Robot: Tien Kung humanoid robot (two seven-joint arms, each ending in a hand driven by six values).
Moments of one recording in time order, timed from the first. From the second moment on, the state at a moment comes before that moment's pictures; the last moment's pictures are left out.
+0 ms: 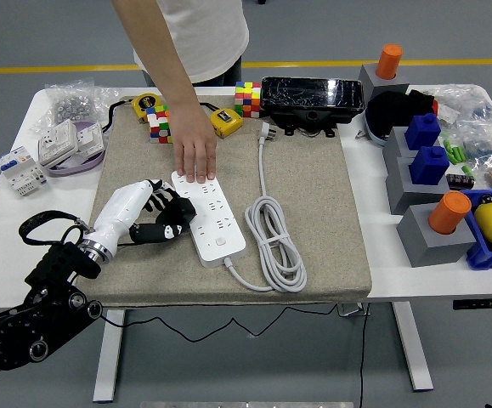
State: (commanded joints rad) left arm -0.43 0.30 -0.64 -1.02 1.64 0.49 -0.09; right arm 0.02 -0.27 1.01 0.34 -0.56 -0.02 -0.13
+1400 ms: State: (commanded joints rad) left arm -0.25 0.39 -0.65 -1.28 1.63 0.61 -0.12; right arm 0.02 -0.27 1.02 0.36 -0.57 -0.02 -0.13
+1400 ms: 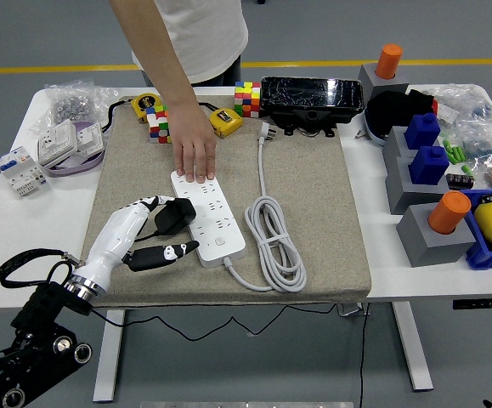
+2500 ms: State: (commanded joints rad) left arm -0.38 0.36 -0.54 -1.26 1.65 0.56 -0.02; right arm 0.02 -0.27 1.02 0.36 -0.57 -0.02 -0.13
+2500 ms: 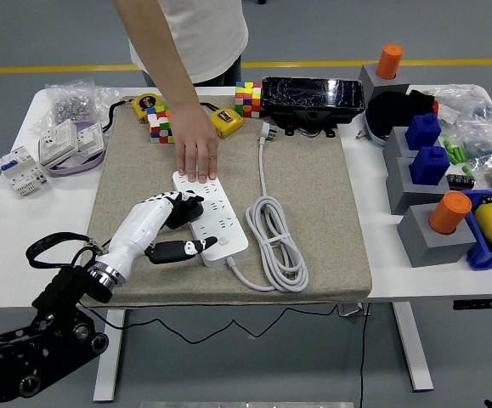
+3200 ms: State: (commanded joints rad) left arm -0.43 0.33 -0.49 -1.23 1.65 0.54 0.01; right arm 0.02 -0.27 1.02 0.36 -0.57 -0.02 -0.13
